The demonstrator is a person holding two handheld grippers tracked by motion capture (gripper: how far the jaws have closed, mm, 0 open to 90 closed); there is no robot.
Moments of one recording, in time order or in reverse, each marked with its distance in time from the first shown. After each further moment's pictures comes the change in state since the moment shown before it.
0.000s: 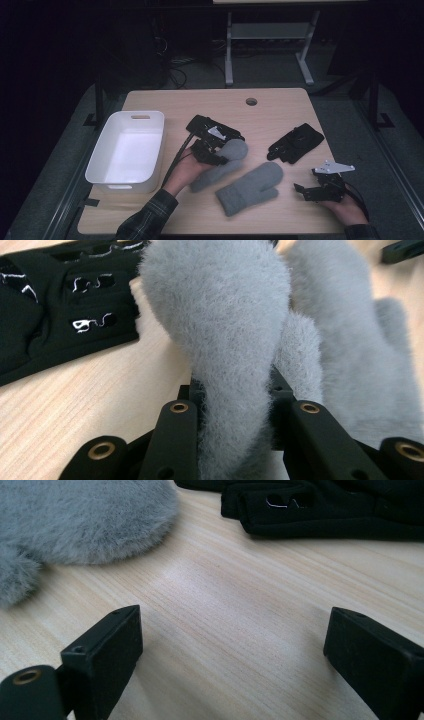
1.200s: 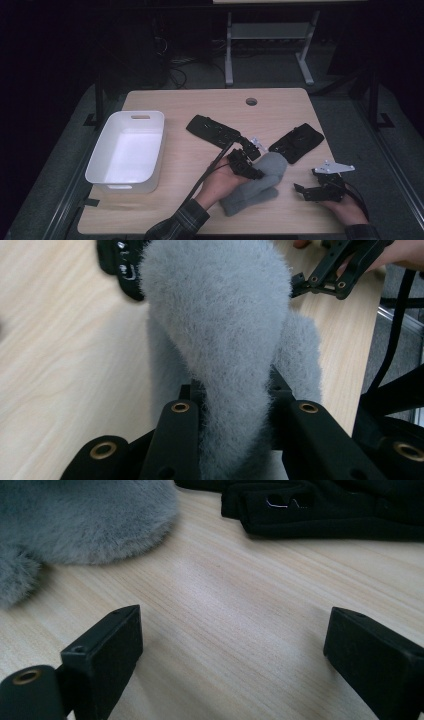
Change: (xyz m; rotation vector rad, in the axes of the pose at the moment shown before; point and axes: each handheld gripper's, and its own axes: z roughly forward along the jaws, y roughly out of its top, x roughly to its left) left arm -0.092 0.050 0.037 0.041 -0.096 0.055; right arm 0.000 0.000 0.000 0.000 0.001 -0.001
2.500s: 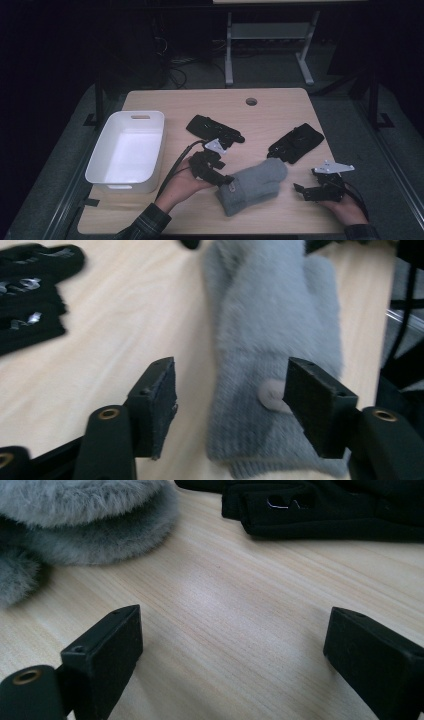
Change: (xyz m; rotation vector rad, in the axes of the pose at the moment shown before) left arm 0.037 -0.079 -0.054 -0.092 -0.001 0.042; right arm 0.000 0.000 0.000 0.001 0.001 0.001
